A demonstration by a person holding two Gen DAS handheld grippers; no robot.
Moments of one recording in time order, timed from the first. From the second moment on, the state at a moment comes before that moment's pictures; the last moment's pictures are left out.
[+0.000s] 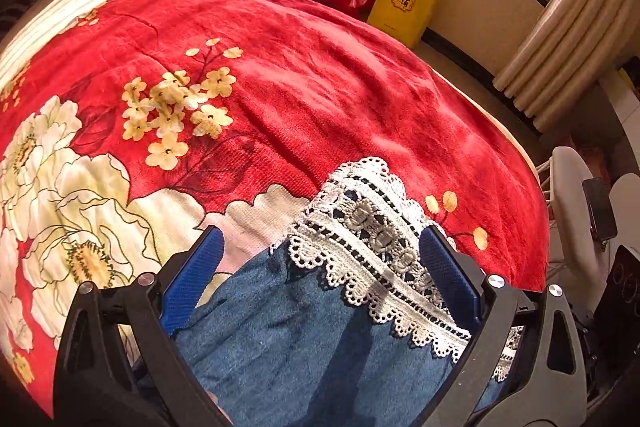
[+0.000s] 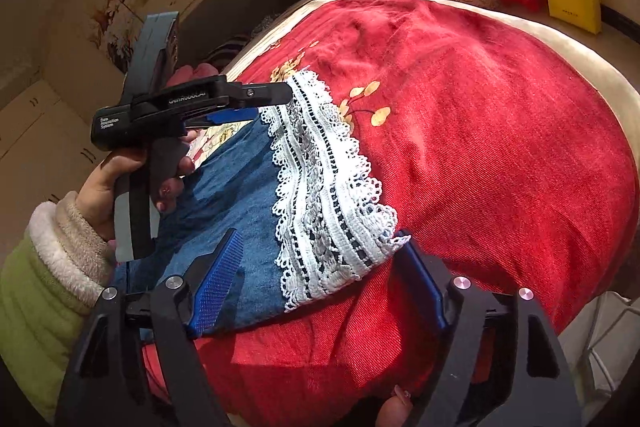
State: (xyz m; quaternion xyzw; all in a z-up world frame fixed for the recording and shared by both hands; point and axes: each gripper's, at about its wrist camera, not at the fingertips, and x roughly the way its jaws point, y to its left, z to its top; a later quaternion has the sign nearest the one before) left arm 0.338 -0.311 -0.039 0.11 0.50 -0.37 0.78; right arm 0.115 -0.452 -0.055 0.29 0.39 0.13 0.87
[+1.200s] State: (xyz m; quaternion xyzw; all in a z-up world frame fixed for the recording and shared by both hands) left arm 0.301 -0.150 0.030 -0.06 0.41 -0.46 0.79; right arm 0.109 -0.320 0.026 0.16 0.33 0.29 0.88
